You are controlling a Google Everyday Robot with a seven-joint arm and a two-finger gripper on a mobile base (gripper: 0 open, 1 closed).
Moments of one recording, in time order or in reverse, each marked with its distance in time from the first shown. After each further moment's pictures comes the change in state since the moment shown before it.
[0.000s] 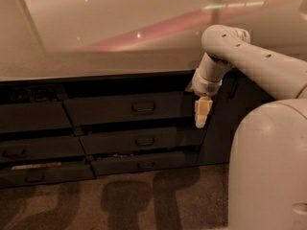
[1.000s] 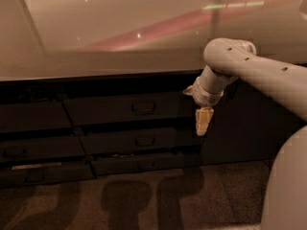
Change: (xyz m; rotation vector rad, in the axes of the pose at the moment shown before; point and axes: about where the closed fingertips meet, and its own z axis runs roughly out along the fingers) arm -0.007 0.017 0.008 0.136 0.004 -0.146
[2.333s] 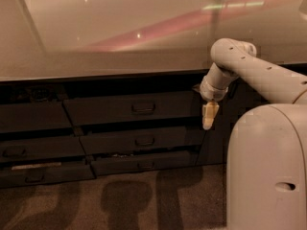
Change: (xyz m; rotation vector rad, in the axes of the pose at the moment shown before) arm 0.062 -0.034 0.038 -0.080 -0.006 0.095
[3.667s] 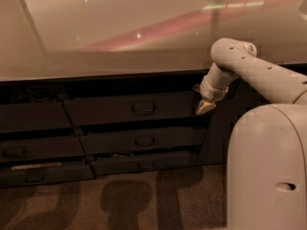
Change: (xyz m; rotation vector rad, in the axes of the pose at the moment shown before) arm 0.000 0.000 0.000 0.000 0.000 0.000
